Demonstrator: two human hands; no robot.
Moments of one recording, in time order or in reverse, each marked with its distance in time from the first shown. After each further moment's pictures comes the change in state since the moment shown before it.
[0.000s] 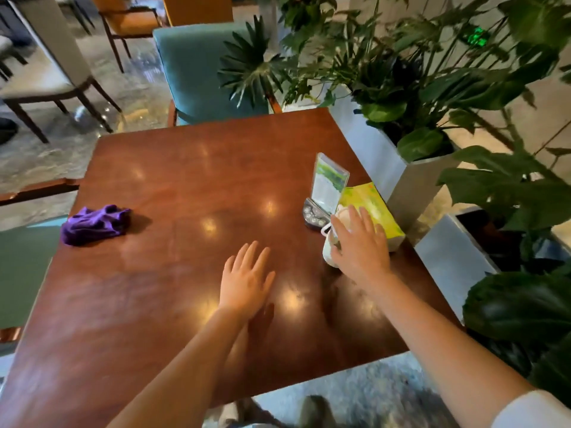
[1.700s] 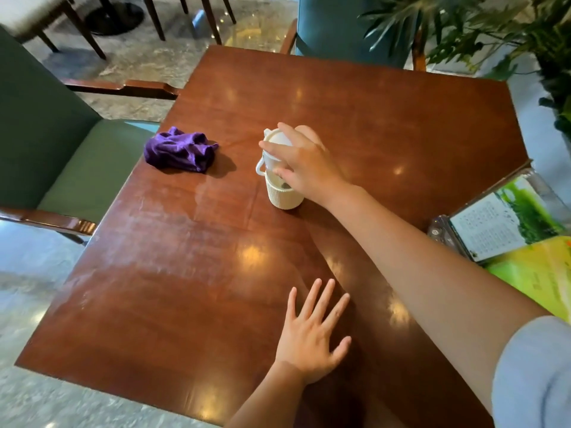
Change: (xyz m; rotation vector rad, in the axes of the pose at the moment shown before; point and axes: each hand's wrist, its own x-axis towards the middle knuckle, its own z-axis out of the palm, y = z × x) left_hand -0.040 -0.016 0.086 -0.056 -0.209 -0.222; right_hand 0.194 -0.256 0.053 0.512 0.051 -0.846
